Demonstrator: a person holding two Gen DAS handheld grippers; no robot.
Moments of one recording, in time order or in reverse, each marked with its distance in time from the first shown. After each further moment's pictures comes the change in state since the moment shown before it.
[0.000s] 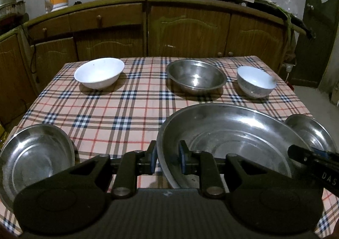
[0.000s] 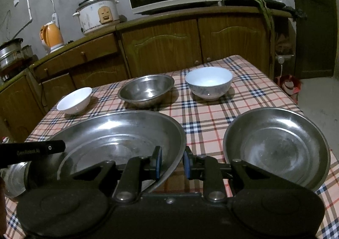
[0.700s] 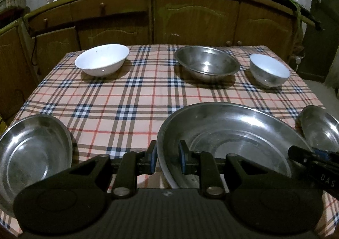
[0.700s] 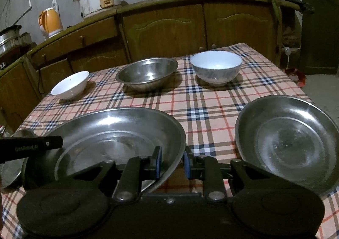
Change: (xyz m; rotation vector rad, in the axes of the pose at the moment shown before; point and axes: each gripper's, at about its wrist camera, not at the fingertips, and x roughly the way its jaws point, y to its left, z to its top) left arm 0.031 0.010 -0.009 0.001 0.047 0.031; right arm 0.040 0.006 -0.011 -0.029 0.059 -0.002
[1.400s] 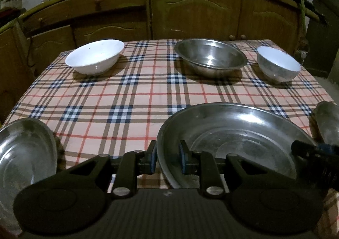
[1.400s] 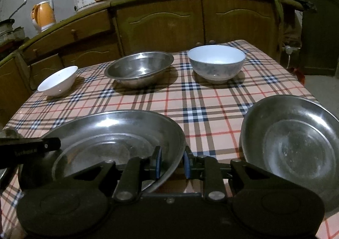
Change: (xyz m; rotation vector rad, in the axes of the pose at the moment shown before) left arm 0.038 -0.006 0.001 0.024 0.004 0.018; right arm 0.039 -0.002 0.003 -0.014 0.009 -0.038
